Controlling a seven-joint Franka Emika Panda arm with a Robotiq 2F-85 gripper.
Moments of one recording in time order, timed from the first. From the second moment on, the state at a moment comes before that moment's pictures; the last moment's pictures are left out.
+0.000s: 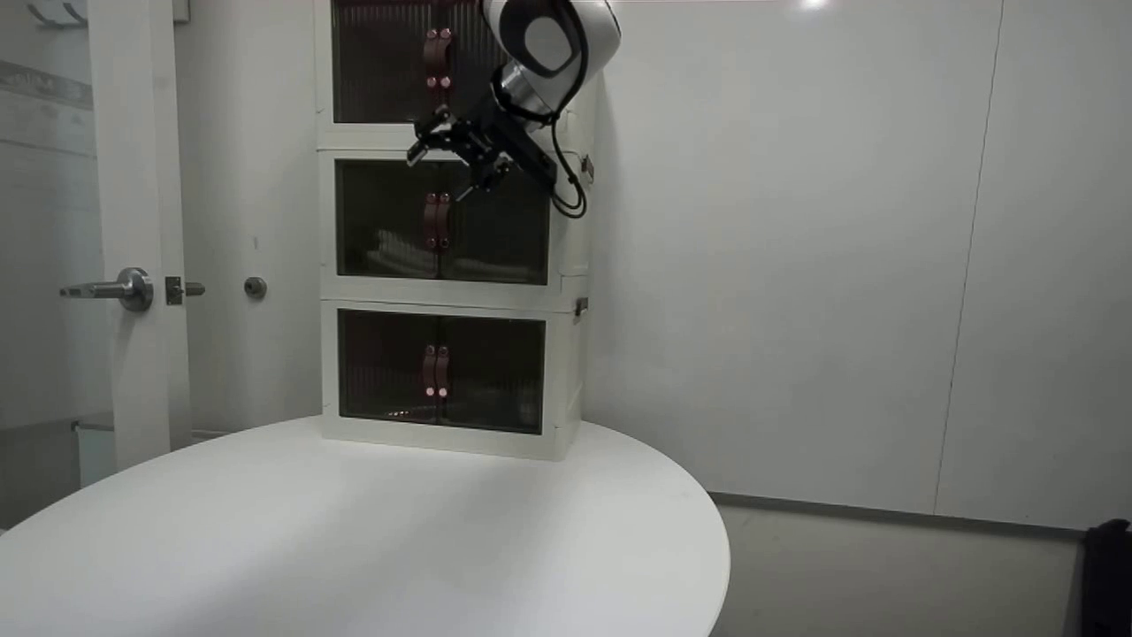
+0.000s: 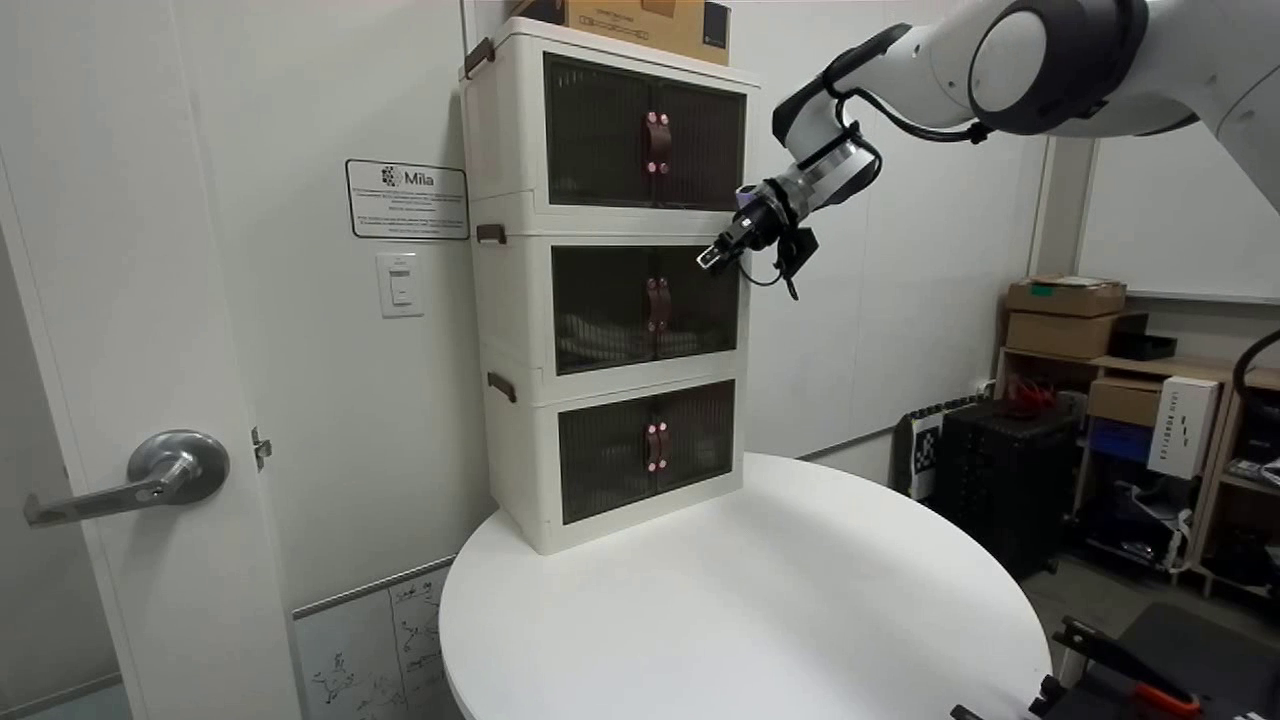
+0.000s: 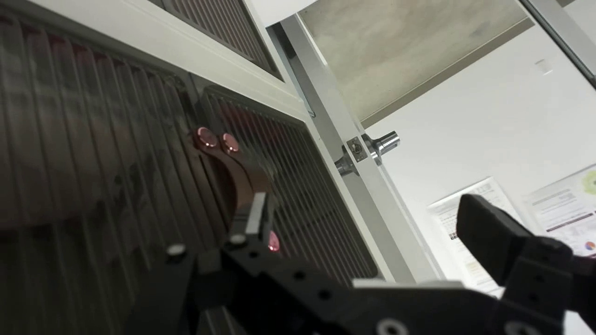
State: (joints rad) arm -0.29 0.67 -0.06 -1.15 0.95 1.61 -1.33
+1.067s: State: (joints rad) arm -0.35 0.81 0.03 -0.95 0.87 1.58 -1.25
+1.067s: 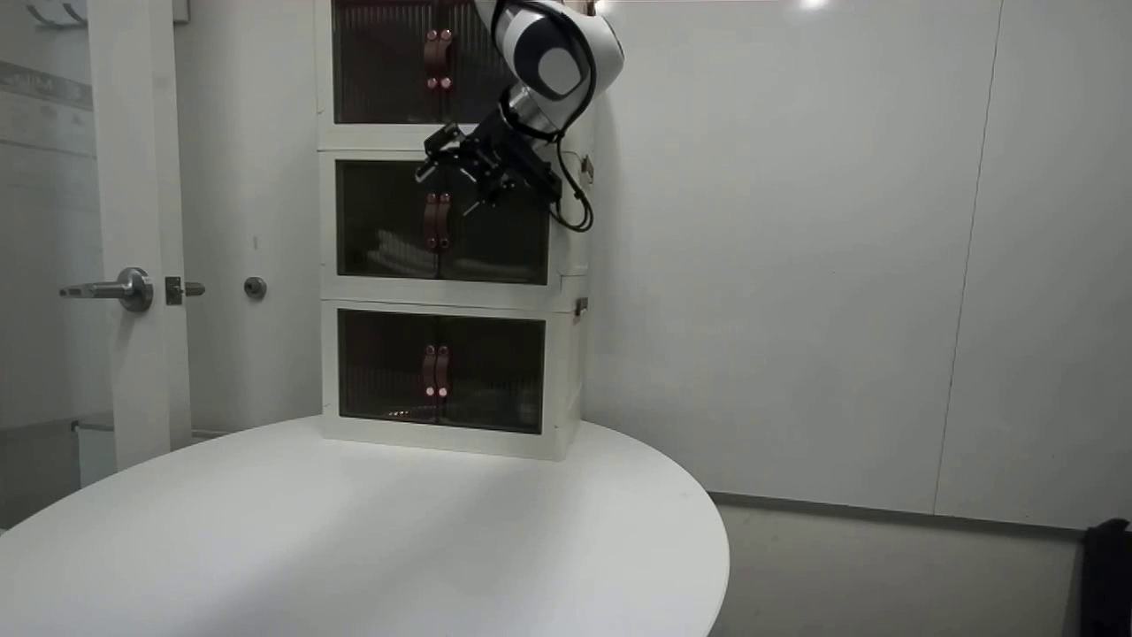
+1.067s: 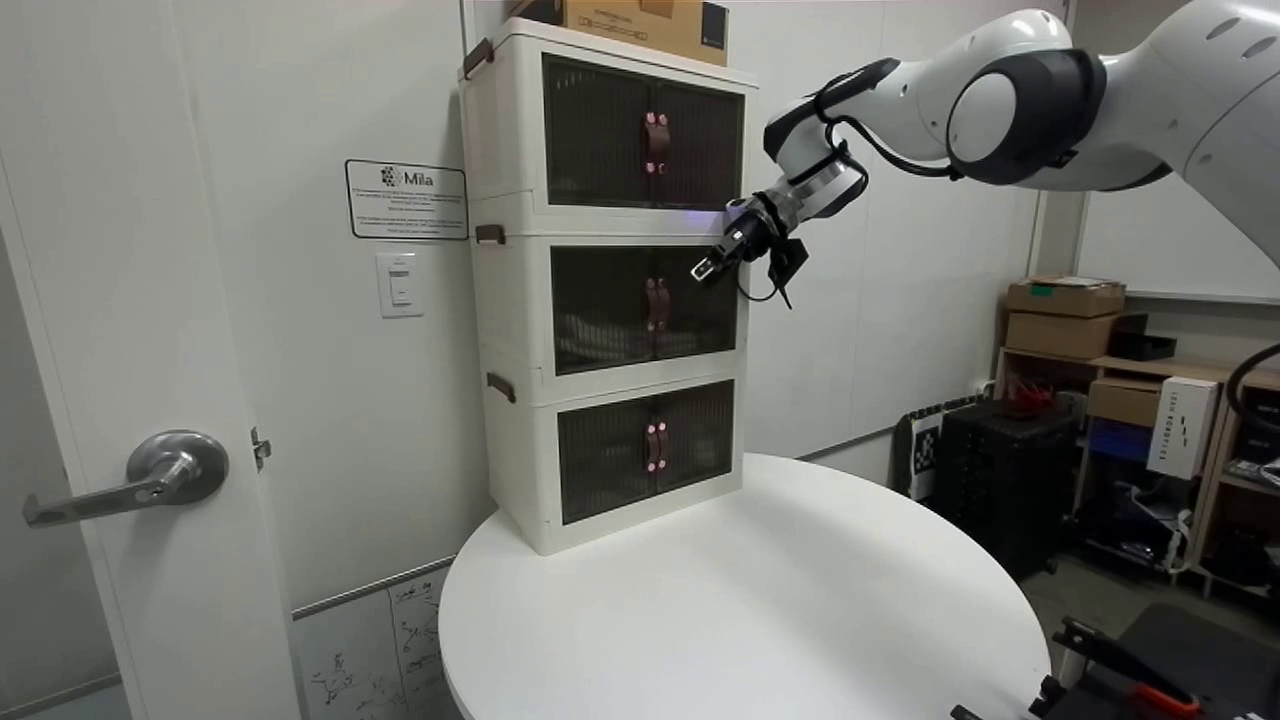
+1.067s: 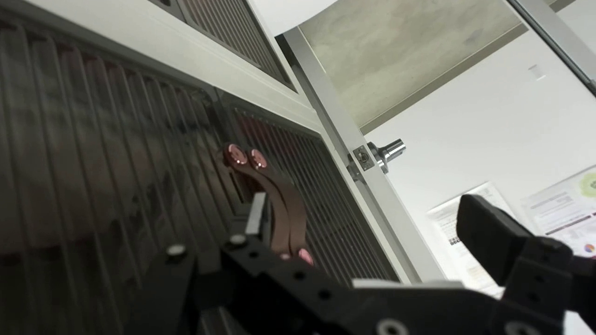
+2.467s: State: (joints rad) arm -0.25 0.73 -0.01 -1.14 0.82 1.86 -1.14
